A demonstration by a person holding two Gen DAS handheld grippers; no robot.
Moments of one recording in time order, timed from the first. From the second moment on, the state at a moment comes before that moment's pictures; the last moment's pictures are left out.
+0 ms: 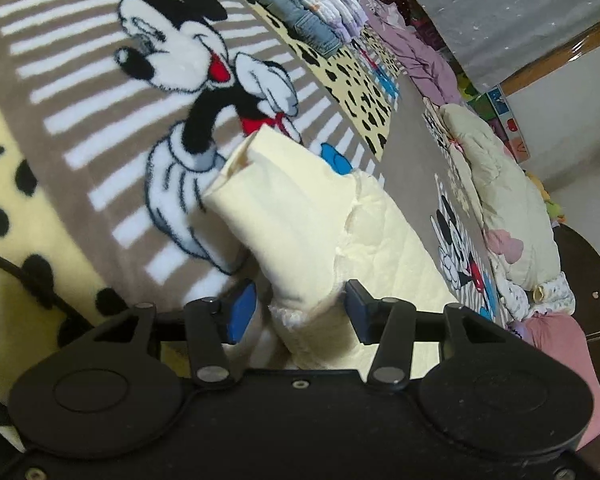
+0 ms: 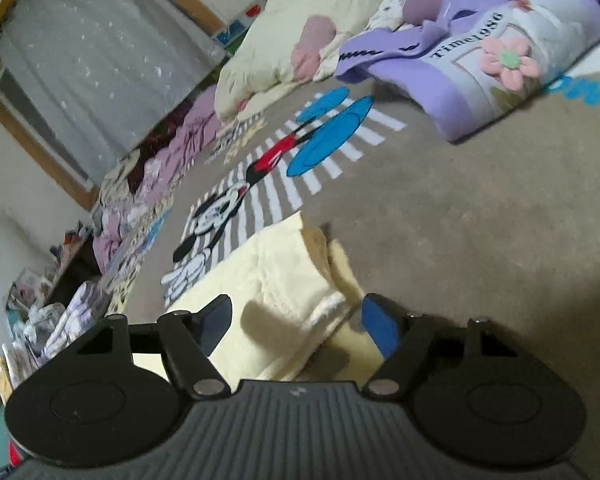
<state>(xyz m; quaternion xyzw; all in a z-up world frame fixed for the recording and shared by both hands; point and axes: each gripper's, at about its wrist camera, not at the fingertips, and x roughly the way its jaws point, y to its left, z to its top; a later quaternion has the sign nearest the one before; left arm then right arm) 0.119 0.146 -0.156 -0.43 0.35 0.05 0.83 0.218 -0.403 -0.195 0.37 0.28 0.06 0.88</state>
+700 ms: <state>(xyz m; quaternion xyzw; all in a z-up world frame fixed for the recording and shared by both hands) 0.103 0.140 -0.152 -0.46 0.34 0.04 0.82 0.214 -0.409 -0.216 0.53 0.26 0.01 0.81</state>
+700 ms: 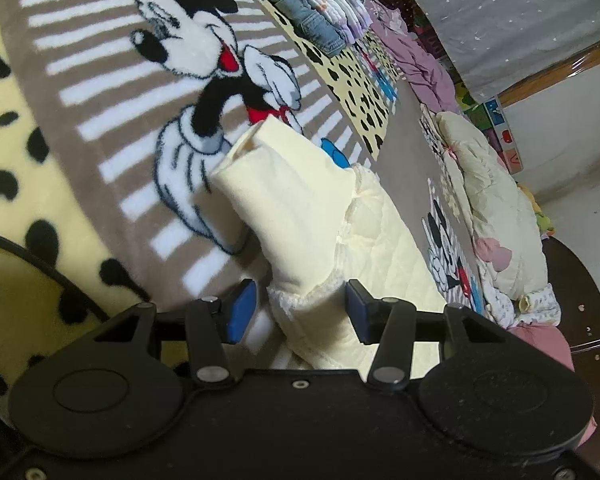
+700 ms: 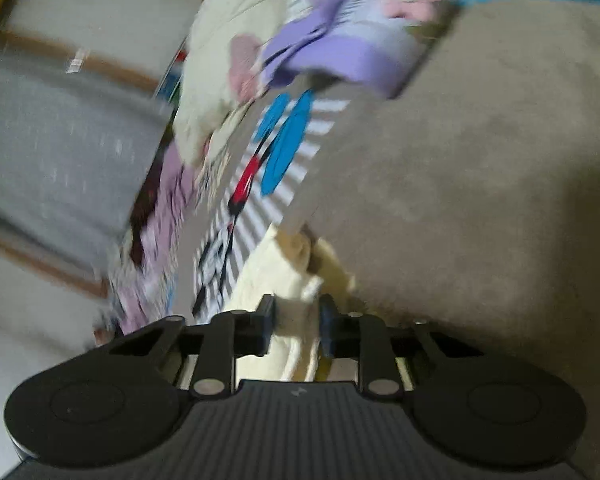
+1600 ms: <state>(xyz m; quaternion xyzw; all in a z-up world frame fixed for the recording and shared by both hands) 0.049 0.168 -0.095 -0.42 0.23 0.03 0.88 0.188 -0.191 -0.035 0.23 0.20 0.26 0.92</state>
